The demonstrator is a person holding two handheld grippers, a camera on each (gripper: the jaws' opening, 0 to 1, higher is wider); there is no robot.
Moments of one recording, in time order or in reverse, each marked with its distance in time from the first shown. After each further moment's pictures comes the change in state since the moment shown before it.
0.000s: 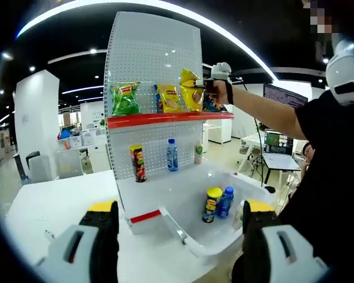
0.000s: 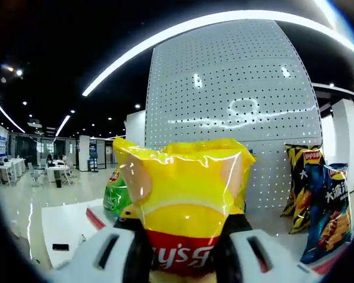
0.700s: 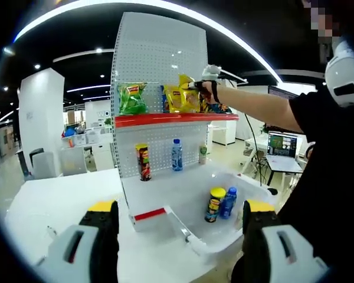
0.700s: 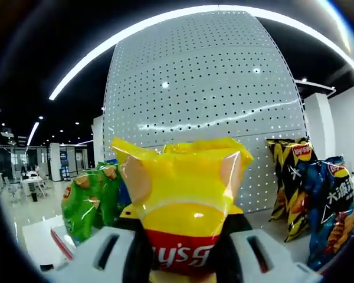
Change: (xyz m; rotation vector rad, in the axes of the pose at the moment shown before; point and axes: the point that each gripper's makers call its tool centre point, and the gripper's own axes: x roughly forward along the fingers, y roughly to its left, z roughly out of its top) left arm -0.012 0.009 -0.002 -0.023 -0.004 0.034; right arm 0.056 -0.045 -0.008 0.051 0.009 -0.240
